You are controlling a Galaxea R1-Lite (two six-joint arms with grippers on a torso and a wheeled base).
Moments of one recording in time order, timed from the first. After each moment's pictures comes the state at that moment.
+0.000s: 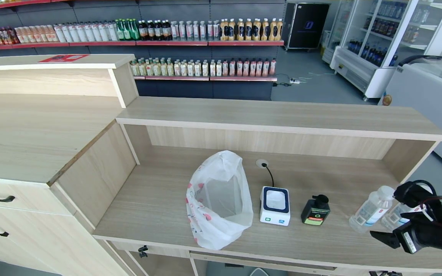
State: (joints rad) left arm 0.00 0.00 0.00 0.00 -0.02 -0.01; right arm -0.27 1.72 -0.36 -0.60 0.25 -0.61
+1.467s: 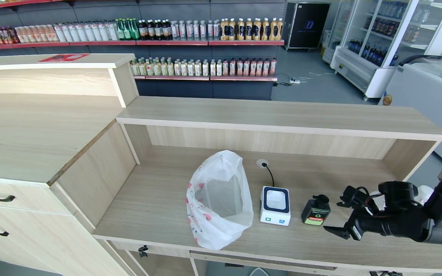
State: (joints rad) left arm 0.00 0.00 0.00 0.00 -0.02 -0.01; right arm -0.18 2.30 -0.67 -0.82 0.58 -0.85
